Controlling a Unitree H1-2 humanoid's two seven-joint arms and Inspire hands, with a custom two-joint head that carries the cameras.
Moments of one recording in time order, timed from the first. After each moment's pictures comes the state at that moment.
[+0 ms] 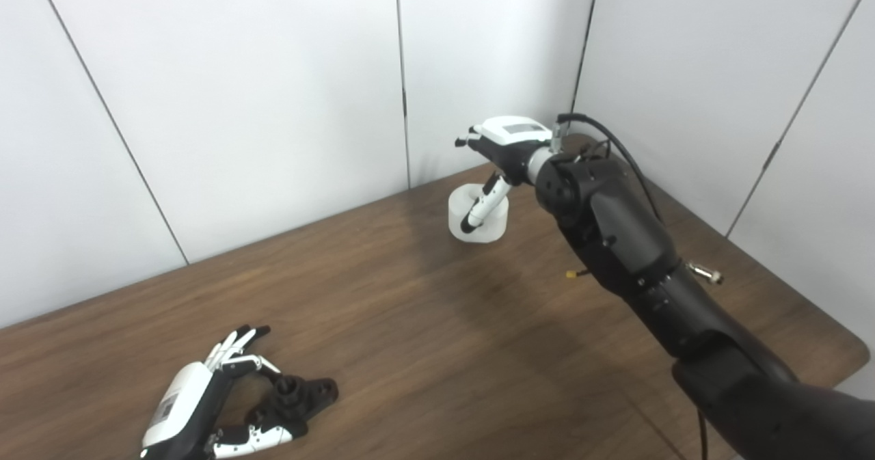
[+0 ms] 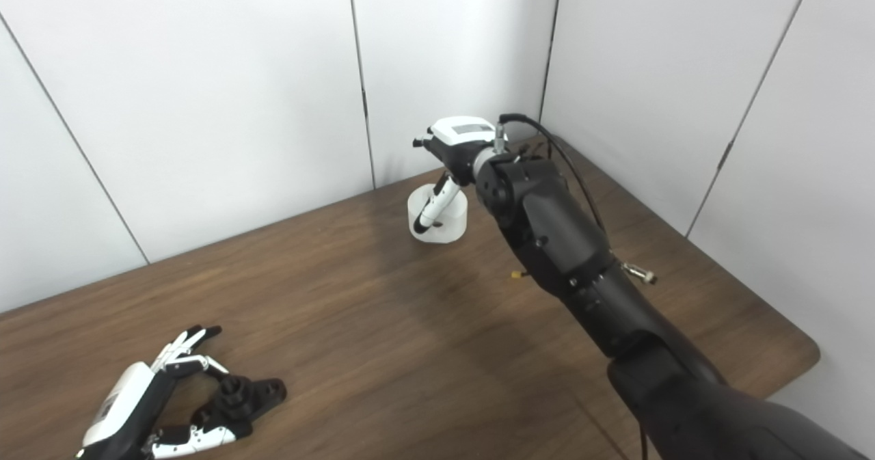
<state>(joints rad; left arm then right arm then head) -0.34 0.27 -0.42 0.34 0.49 -0.31 -0.05 -0.60 -0.58 0.09 -0.05 -1.04 0.46 0.77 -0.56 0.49</state>
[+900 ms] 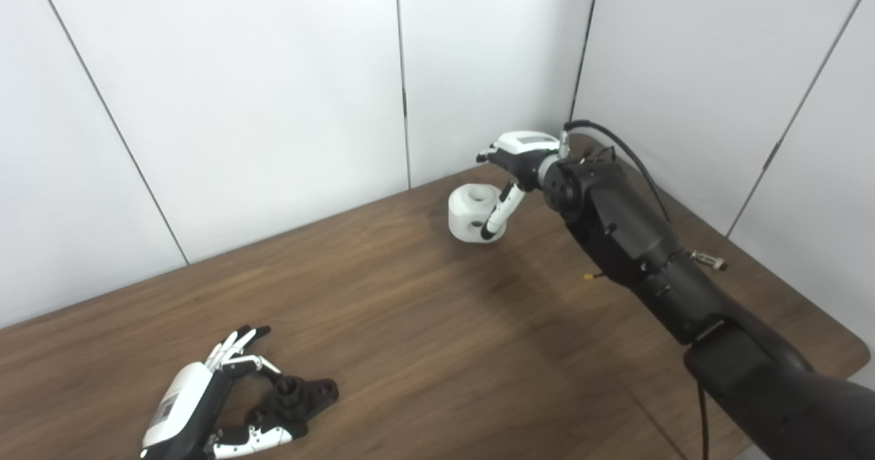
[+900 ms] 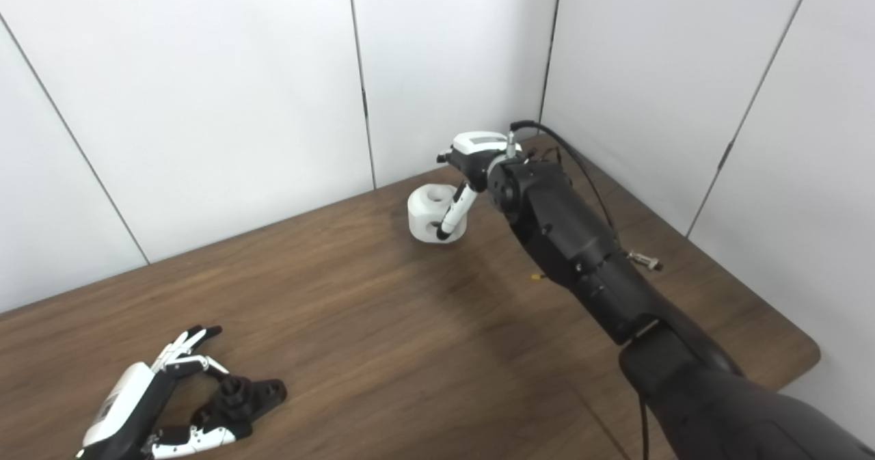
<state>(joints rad) -0.34 0.27 -0.40 0.35 0.49 -0.32 -0.06 -0.60 -0.64 0.14 0.12 -0.97 0.46 0.67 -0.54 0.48</state>
